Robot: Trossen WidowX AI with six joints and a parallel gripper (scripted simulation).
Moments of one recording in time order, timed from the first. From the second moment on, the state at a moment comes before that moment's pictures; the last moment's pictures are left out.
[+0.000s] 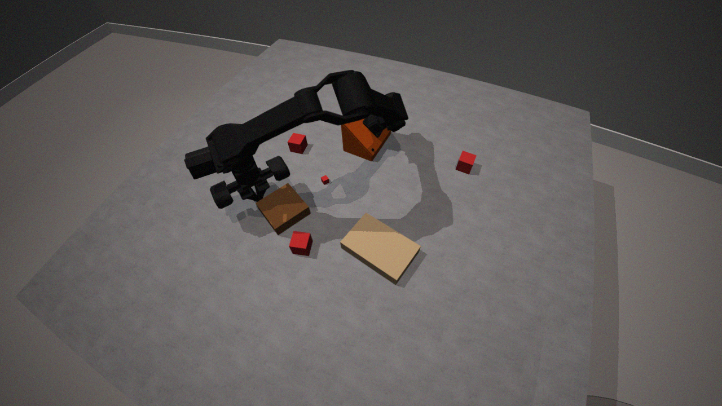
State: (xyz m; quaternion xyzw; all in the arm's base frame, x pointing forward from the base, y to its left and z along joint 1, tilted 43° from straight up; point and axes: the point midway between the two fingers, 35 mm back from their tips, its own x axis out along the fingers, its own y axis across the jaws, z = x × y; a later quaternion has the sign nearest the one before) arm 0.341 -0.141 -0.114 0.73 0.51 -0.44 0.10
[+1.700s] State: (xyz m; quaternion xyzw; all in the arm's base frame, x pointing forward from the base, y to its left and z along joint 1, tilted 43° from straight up) arm 0.343 -0.133 -0.116 0.73 0.52 -0.44 0.09
